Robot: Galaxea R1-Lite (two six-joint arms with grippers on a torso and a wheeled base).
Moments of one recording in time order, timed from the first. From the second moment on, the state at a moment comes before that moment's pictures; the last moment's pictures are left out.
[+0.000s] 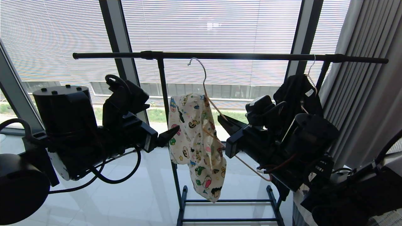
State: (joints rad) left arm -0.39 1.54 -0.69 -0.69 -0.11 0.41; right arm 0.88 1.93 -0.81 -1.31 -0.04 -0.09
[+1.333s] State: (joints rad) left arm -0.51 1.45 -0.35 -0.76 -0.54 0.58; right arm 0.82 1.74 -0.18 -1.55 0.62 -0.22
